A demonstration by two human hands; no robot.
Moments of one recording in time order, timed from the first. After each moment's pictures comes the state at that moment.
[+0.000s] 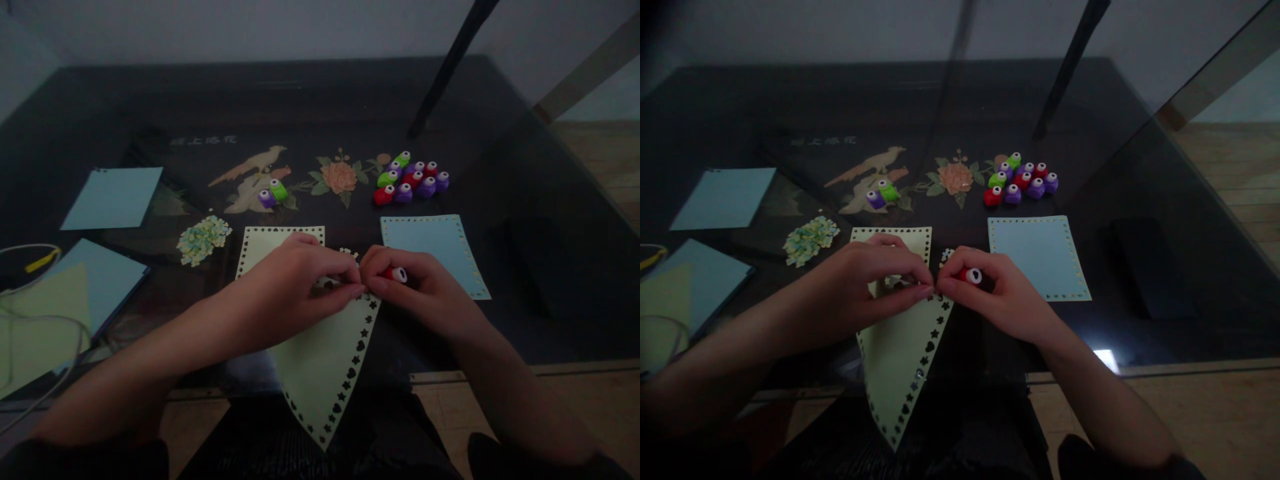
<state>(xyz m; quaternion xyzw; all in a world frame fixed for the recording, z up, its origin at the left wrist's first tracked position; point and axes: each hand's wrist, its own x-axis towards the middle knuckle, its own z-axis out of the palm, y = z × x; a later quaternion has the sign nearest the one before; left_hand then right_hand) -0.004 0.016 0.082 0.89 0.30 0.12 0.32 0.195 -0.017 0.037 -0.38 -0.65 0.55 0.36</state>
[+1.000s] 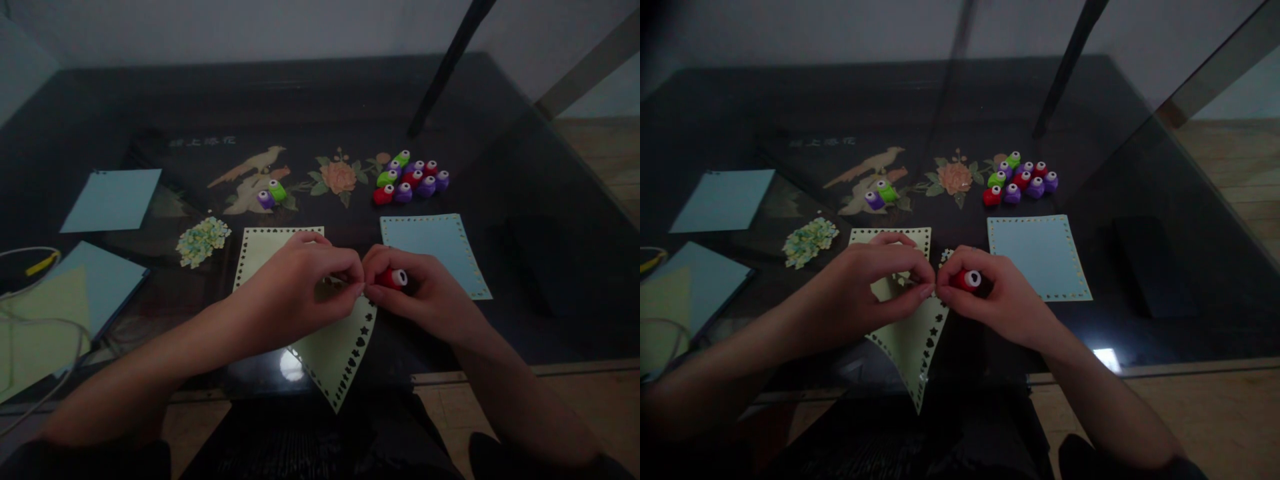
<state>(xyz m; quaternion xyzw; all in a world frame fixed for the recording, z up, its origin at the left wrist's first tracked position) 0.002 0.013 0.077 0.88 0.31 0.17 0.31 0.193 -0.019 0.038 -0.40 -0.66 0.52 0.36</state>
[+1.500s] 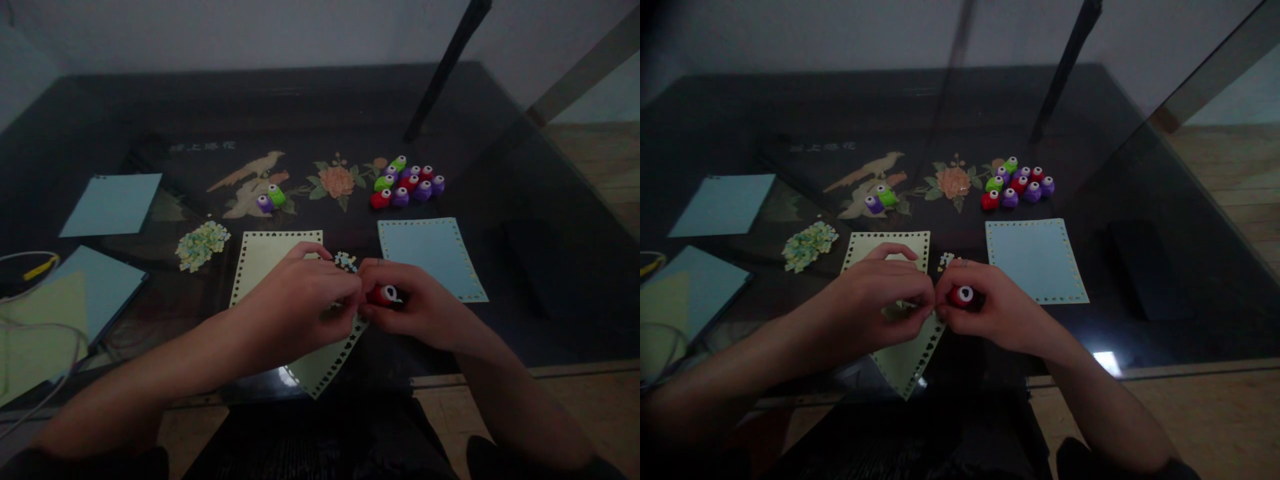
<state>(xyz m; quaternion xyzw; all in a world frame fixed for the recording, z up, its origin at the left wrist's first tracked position) 0.002 0.006 0.068 0.92 0.27 0.14 0.26 0.196 -0.018 0.037 -0.37 -0.72 0.51 0.30</state>
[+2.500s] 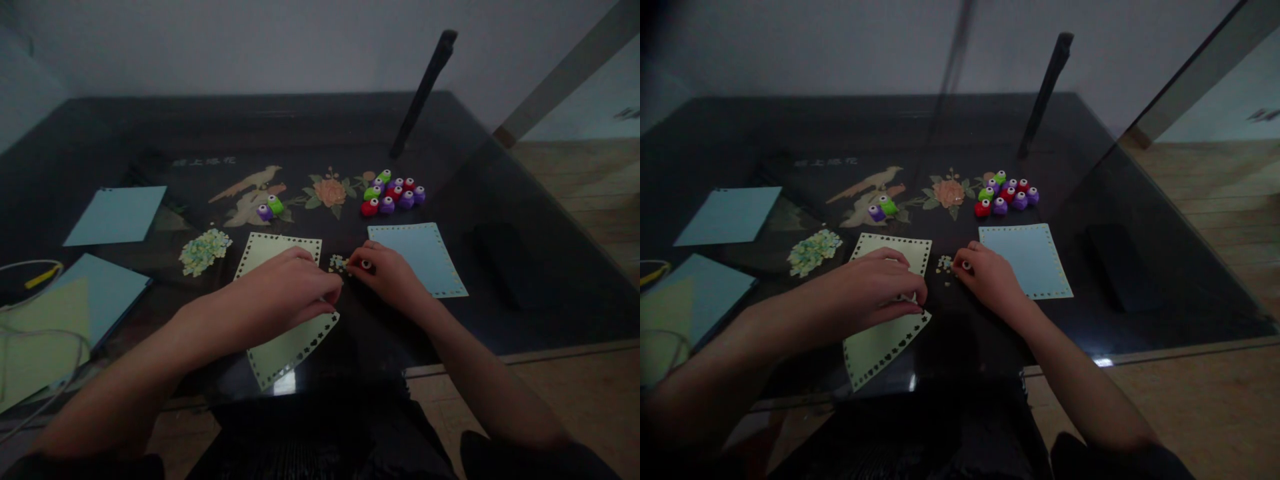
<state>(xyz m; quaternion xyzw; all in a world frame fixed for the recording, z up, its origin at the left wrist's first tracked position) -0.014 0.016 0.078 0.95 0.23 -0.02 0.22 0.197 0.003 -0.005 -0.58 -0.76 0.23 0.17</state>
